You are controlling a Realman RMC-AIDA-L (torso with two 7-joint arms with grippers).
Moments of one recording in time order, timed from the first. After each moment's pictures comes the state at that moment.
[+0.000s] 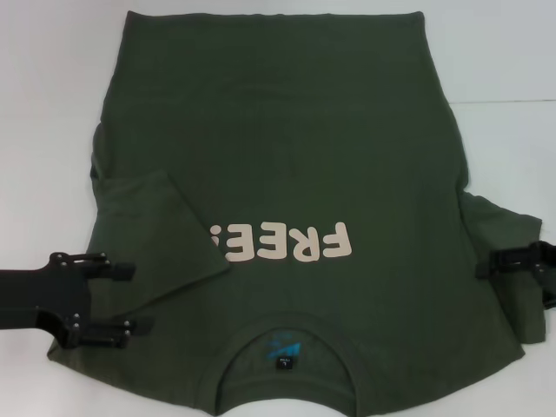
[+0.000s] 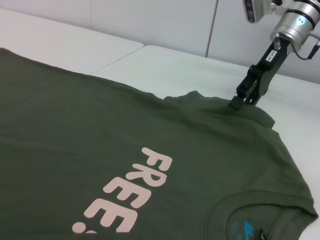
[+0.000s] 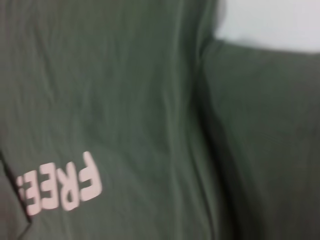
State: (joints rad) left arm -0.51 -2.08 0.46 0.90 2.37 1.77 -1.32; right arm 0.63 1.88 -0.59 -0.54 -2.51 -1.42 2.65
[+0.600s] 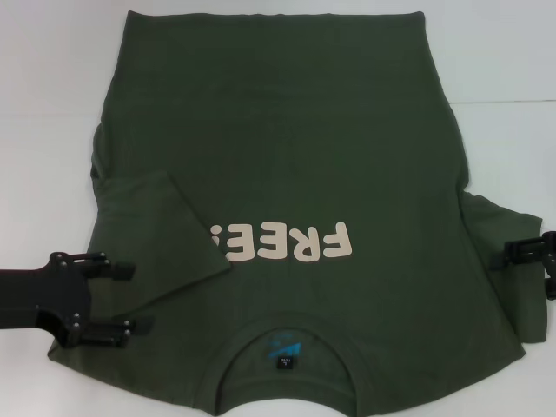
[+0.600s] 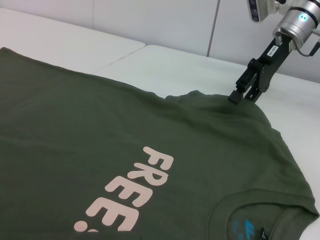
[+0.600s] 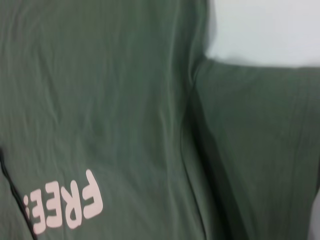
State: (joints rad) left arm -0.51 -2.08 0.46 0.90 2.37 1.77 -1.32; right arm 0.62 1.87 -0.56 -0.54 -2.48 -1.41 2.66
